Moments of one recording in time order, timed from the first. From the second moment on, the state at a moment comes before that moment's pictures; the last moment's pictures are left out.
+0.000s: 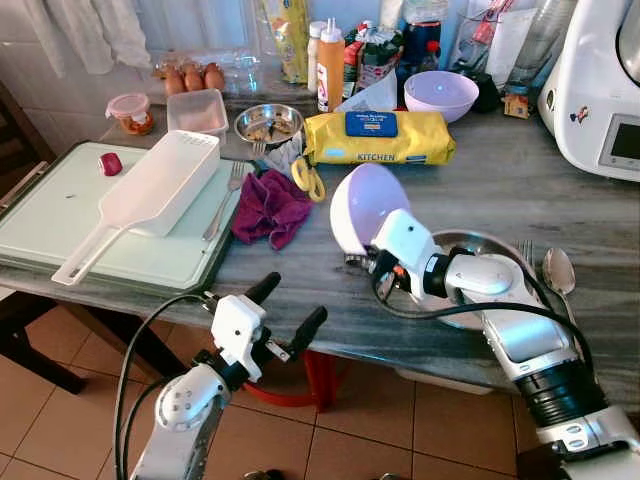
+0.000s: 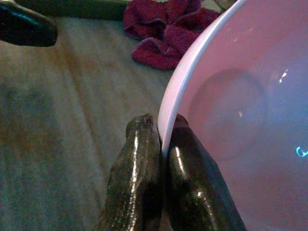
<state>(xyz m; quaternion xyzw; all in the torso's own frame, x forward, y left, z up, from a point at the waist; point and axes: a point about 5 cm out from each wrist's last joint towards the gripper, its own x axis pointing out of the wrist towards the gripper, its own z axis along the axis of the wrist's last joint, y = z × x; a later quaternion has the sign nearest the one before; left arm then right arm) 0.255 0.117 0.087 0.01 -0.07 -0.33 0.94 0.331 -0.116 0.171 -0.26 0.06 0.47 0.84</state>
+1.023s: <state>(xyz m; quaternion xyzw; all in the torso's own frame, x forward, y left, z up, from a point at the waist) 0.260 0.116 0.079 0.00 -0.07 -0.34 0.94 0.348 -0.125 0.176 -0.37 0.06 0.51 0.77</state>
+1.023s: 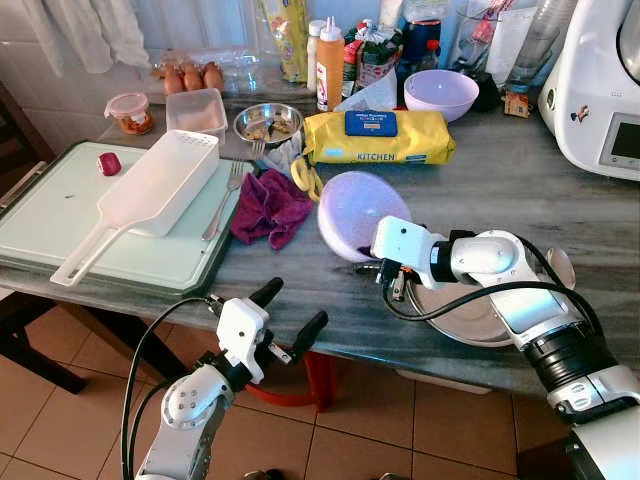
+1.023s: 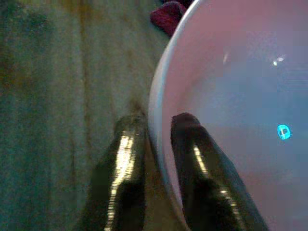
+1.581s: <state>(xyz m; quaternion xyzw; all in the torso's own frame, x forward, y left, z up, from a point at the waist) 0.260 0.112 0.122 0.01 -0.12 -0.35 0.93 0.352 -0.128 0.185 -0.37 0.03 0.48 0.79</state>
